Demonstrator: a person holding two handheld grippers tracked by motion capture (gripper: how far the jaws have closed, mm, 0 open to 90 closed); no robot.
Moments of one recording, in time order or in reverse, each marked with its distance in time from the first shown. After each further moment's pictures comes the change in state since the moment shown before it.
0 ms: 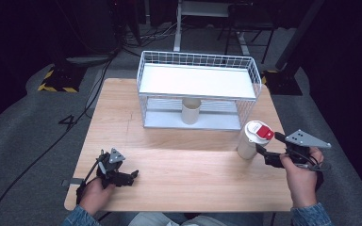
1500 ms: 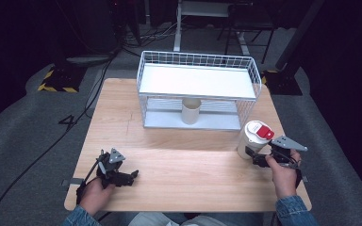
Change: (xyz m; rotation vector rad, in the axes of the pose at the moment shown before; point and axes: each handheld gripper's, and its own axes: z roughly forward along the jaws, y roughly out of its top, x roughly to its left) left arm 0.000 0.000 0.000 0.000 0.001 0.000; right arm -0.020 -0.065 0.074 -0.034 0.019 0.103
